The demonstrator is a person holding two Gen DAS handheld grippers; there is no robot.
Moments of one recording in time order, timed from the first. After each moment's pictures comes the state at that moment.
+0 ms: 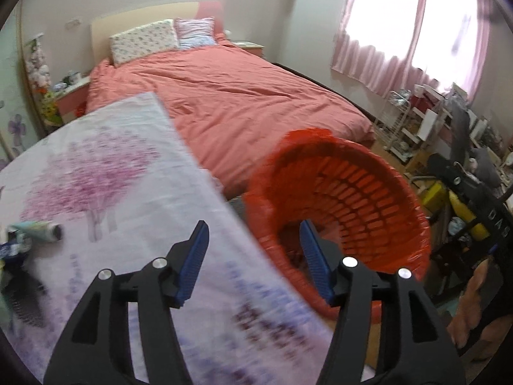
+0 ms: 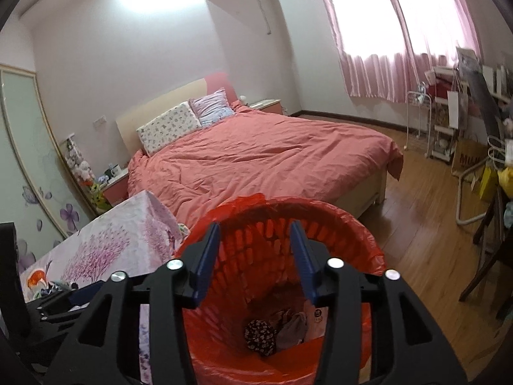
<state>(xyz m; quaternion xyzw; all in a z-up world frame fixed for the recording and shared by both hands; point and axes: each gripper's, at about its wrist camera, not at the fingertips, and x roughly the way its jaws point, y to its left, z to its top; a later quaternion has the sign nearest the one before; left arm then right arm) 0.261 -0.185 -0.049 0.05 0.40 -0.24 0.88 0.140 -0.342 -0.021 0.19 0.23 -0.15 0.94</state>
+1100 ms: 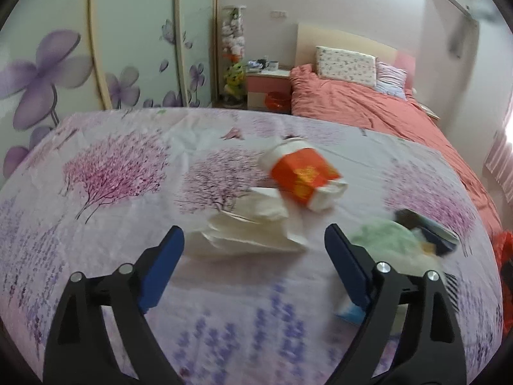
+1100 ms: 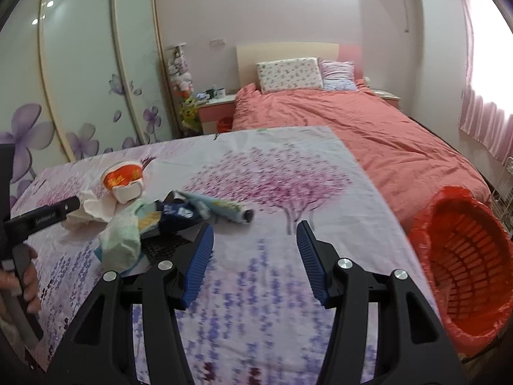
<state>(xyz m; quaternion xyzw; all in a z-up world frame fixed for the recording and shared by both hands) 0.258 0.227 -0.035 -0.07 0.37 0.12 0.92 0.189 -0.087 -0.023 0.03 0.31 0.07 0.95</state>
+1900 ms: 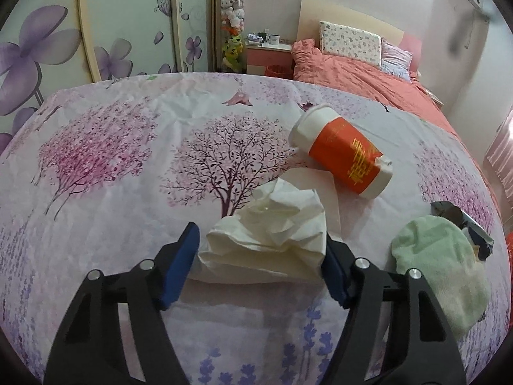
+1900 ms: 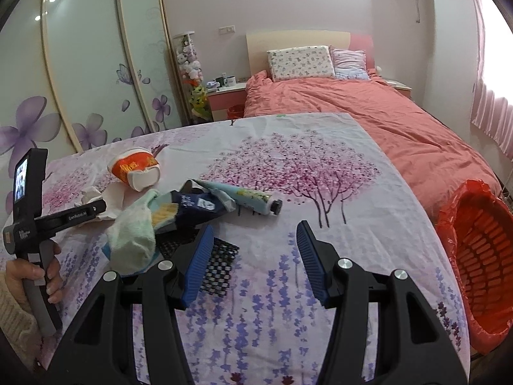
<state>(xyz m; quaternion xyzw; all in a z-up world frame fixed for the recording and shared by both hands) 0.295 0.254 -0.078 -0.08 0.41 0.11 0.90 0.202 -0.055 -0.031 0.04 0.33 0.10 0.94</state>
